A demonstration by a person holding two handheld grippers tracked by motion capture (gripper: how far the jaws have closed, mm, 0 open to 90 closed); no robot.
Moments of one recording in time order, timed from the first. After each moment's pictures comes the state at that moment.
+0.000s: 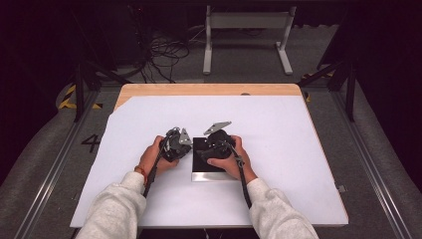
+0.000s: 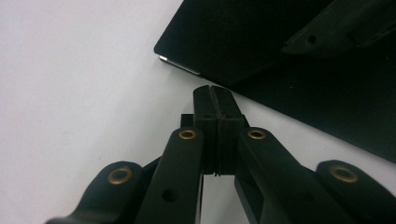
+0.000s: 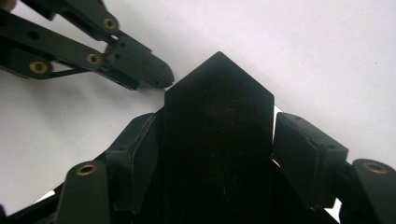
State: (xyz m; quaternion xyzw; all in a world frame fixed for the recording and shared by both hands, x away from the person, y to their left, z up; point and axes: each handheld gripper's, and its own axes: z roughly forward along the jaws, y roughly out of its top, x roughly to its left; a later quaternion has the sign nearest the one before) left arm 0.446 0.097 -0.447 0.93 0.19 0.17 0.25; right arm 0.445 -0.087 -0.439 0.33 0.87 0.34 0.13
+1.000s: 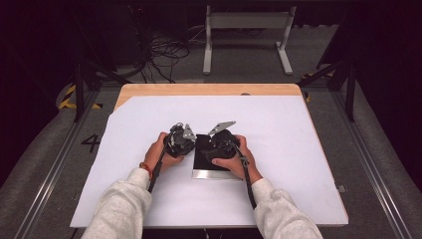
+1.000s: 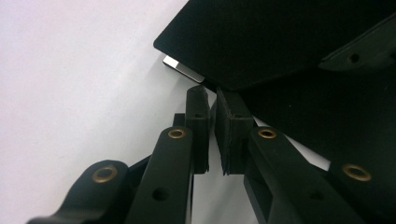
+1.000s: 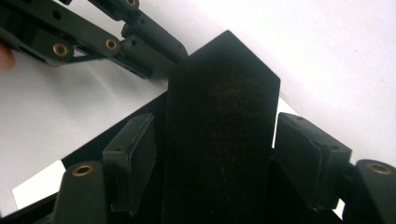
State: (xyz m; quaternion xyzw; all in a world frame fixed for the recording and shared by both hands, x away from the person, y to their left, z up) left arm 0.459 0.091 -0.448 0.92 0.22 0.16 0.29; right arm 0.446 -0.100 -0.439 0.33 0.87 0.34 0.13
